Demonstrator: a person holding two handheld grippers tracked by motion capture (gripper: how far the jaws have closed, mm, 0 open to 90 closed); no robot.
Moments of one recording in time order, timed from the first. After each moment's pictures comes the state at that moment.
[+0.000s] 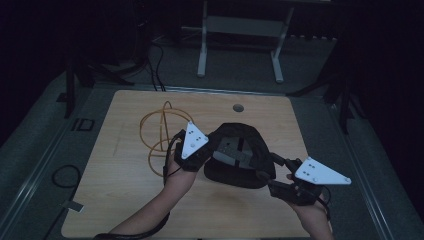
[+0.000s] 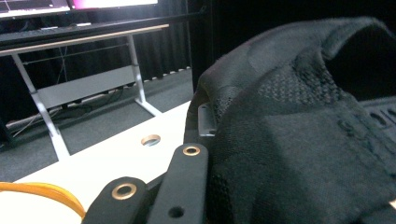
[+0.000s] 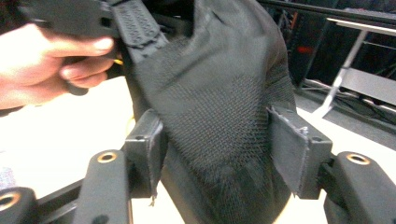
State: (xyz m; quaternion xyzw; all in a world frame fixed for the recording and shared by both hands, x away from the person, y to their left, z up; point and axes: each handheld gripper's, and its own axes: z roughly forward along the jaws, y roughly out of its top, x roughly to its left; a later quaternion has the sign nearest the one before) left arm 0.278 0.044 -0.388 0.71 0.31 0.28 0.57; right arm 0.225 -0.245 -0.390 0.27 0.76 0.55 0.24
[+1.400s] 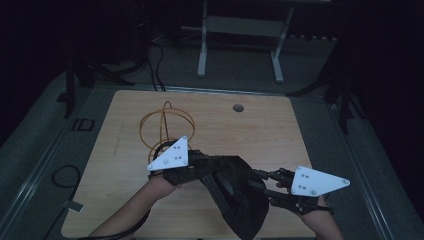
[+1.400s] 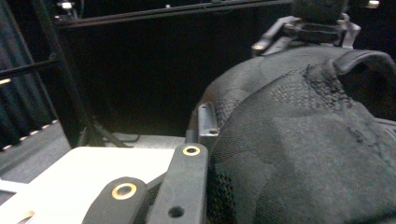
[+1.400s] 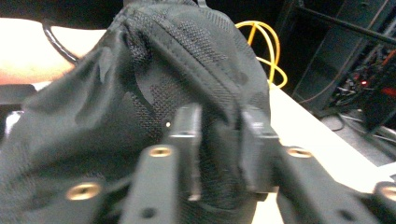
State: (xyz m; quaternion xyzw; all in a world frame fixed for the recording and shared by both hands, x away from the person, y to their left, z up) left arm 0.260 0.076 -0.387 0.74 0.05 0.13 0.66; right arm 0.210 -0.229 -0.366 0.10 0.81 0.55 0.19
